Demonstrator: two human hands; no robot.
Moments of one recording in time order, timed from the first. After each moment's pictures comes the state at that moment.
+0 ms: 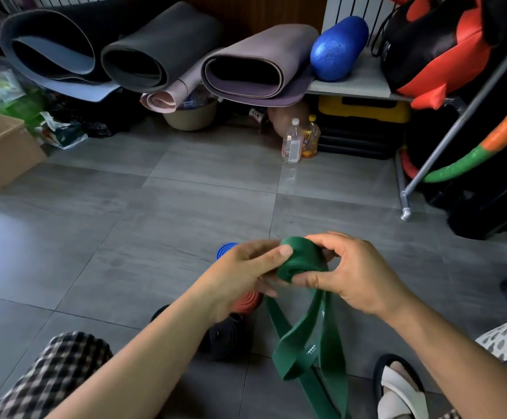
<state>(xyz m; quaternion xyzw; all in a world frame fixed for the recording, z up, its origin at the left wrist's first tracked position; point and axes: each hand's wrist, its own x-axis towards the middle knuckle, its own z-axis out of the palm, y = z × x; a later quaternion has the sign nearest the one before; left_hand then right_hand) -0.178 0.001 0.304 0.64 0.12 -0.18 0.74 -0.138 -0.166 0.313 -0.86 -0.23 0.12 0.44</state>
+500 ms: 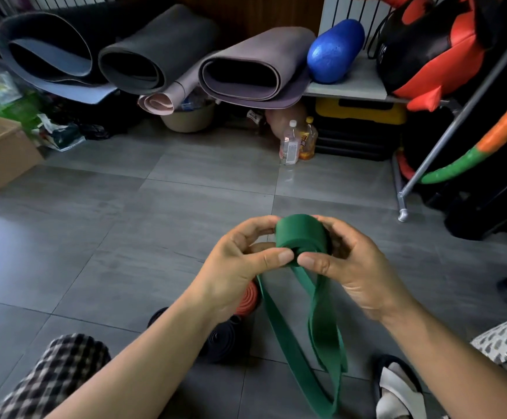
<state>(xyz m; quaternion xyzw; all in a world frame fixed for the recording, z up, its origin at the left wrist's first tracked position) -0.176 -0.003 0.306 0.55 0.03 -0.04 0.83 -0.141 -0.166 0.312 -0.69 -0.15 0.18 0.69</state>
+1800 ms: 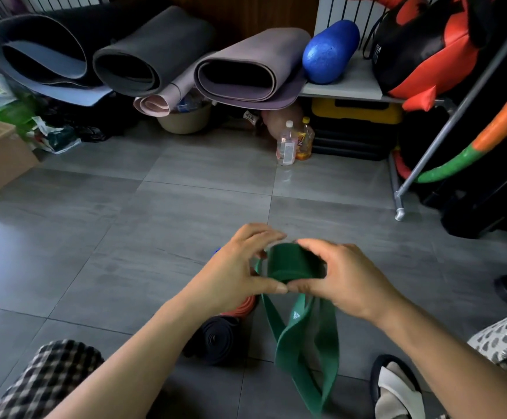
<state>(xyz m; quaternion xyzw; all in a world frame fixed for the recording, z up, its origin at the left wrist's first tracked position) -0.168 0.012 0.295 0.87 -0.09 -0.05 0.48 -0.133 -0.170 0.305 -0.88 -0.26 0.13 0.38</state>
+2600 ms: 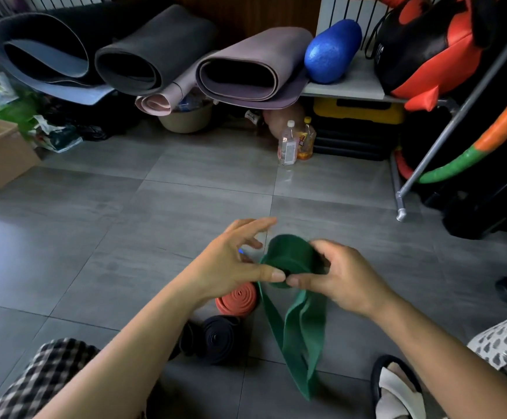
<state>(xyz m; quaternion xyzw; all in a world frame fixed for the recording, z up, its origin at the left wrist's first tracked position) -0.162 0.021 0.300 0.82 -0.02 -0.10 0.57 -0.130 -0.167 0.295 -0.86 -0.19 0.17 0.44</state>
